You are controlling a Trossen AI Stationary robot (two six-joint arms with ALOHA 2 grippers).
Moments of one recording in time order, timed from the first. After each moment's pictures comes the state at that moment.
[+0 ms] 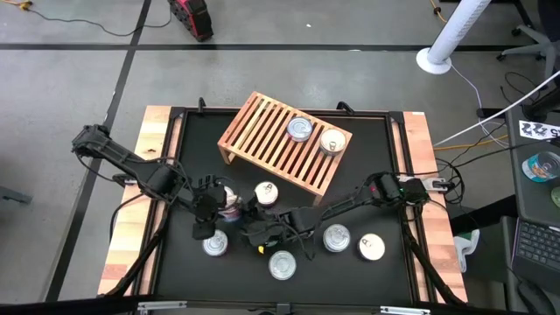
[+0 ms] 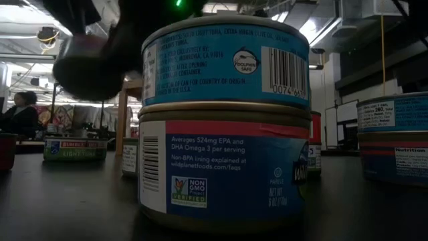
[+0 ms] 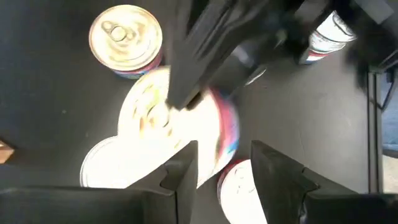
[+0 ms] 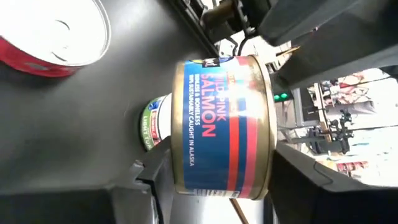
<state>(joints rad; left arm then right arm) -0.45 1.18 1.05 -0.93 -0.19 -0.58 0.34 2.29 1.87 -0.15 0.69 -0.71</state>
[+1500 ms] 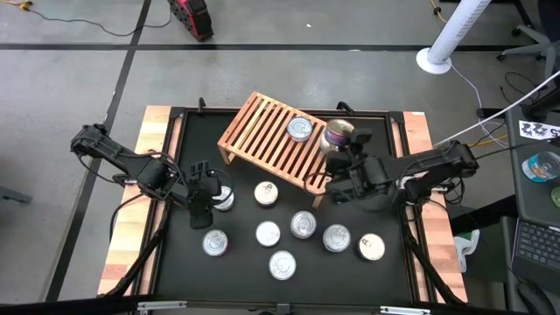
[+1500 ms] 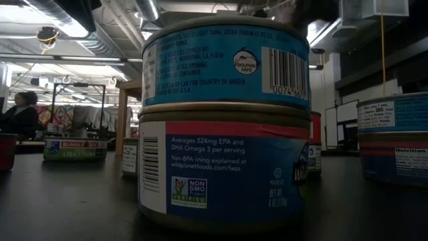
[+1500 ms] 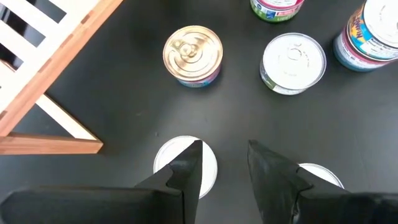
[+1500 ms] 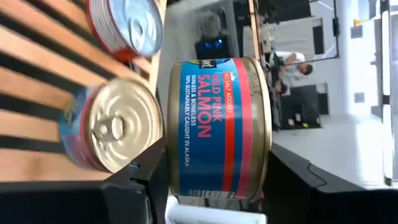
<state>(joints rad) -0.45 1.16 1.14 -1.11 -0.38 -0.55 0.26 1.58 1.56 -1.57 1.17 0.31</state>
